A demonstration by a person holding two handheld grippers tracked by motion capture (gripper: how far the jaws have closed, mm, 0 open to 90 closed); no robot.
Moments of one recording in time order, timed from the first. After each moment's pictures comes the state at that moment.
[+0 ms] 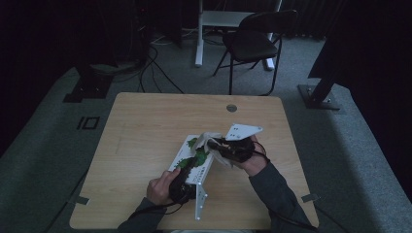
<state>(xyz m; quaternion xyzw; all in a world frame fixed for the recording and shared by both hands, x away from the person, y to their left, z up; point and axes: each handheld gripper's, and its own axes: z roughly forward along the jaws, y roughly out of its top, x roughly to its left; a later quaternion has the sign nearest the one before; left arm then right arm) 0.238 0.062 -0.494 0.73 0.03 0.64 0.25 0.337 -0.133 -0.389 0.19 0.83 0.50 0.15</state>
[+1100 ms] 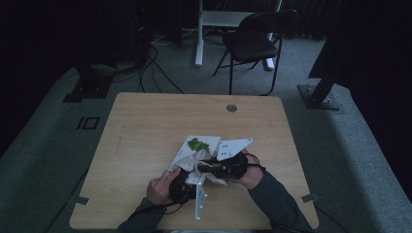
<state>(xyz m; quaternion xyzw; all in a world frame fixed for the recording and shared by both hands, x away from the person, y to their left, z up) 0.239 0.062 -0.496 0.73 0.03 0.64 0.24 0.299 -0.113 -0.390 0.08 0.87 0.49 0.06</state>
